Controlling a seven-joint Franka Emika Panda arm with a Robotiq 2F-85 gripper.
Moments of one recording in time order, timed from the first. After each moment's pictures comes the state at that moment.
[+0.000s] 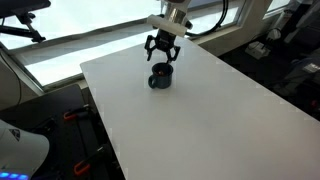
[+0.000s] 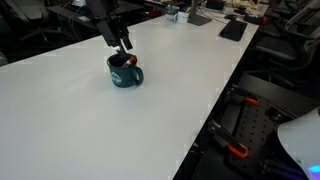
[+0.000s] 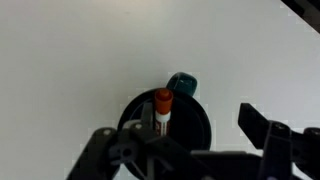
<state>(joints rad) 0.02 0.57 0.13 -1.74 -0.10 1.86 -0.44</state>
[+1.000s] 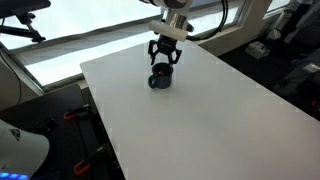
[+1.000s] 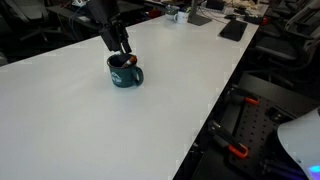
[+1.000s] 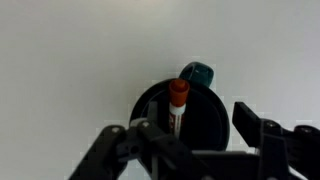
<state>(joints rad) 0.03 0.58 0.12 -1.75 -0.12 1.94 -0.43</state>
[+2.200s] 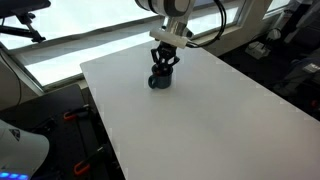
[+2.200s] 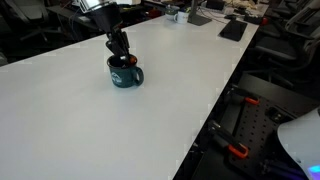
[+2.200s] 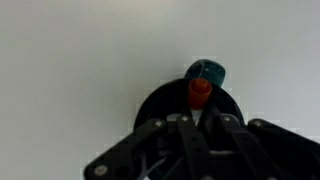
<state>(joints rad) 0.02 0.62 0.12 -1.76 -0.12 1.98 -0.43</state>
